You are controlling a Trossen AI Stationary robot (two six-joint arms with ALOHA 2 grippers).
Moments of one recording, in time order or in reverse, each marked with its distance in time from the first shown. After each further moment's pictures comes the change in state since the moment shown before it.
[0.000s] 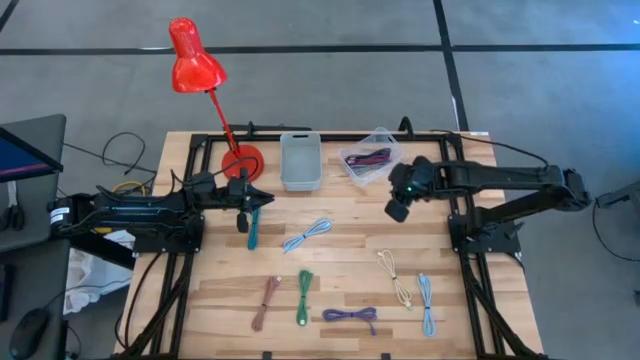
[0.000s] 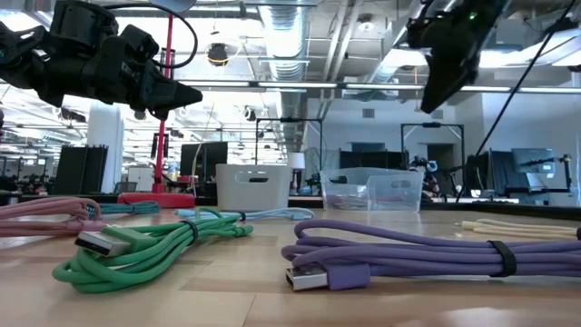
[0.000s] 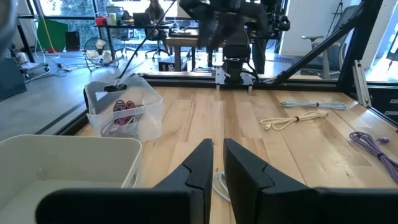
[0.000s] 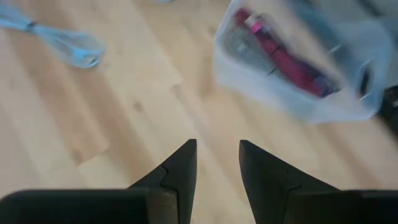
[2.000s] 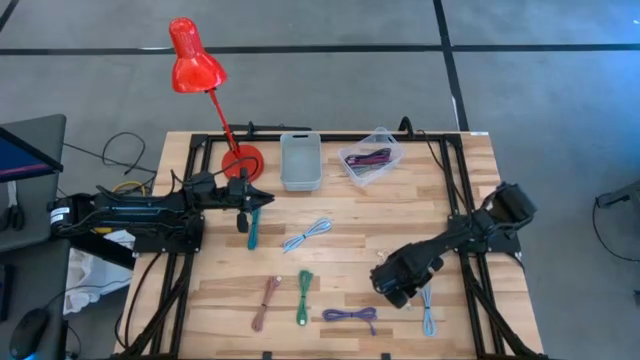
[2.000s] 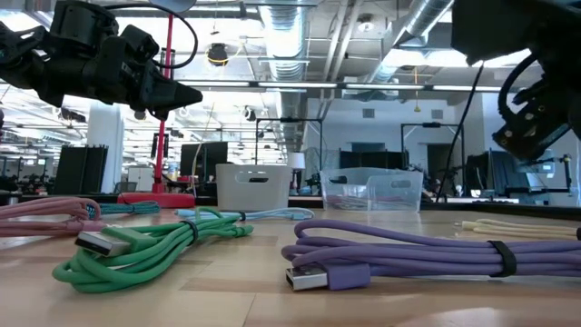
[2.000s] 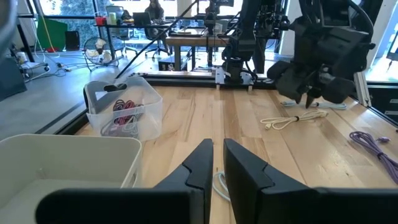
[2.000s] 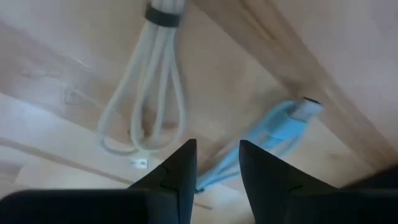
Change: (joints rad) left arm 0.000 0.002 0.000 0.000 0.000 0.000; right arm 0.550 0.600 -0.001 -0.018 -0.723 0.905
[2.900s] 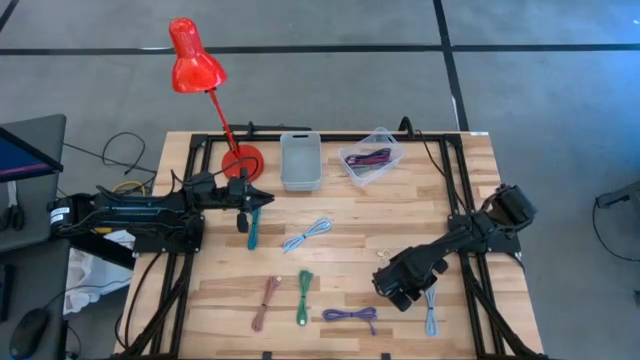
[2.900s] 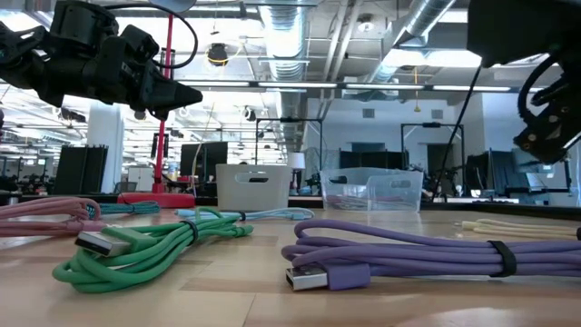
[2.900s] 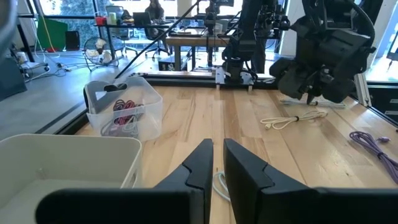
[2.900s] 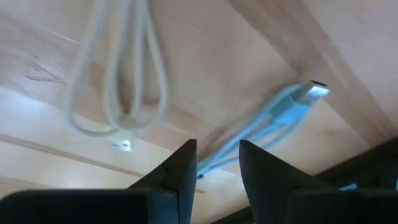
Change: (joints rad) left arm 0.000 0.000 0.000 0.000 0.000 0.000; right arm 0.026 0.002 -0.002 -0.051 -0.055 0.029
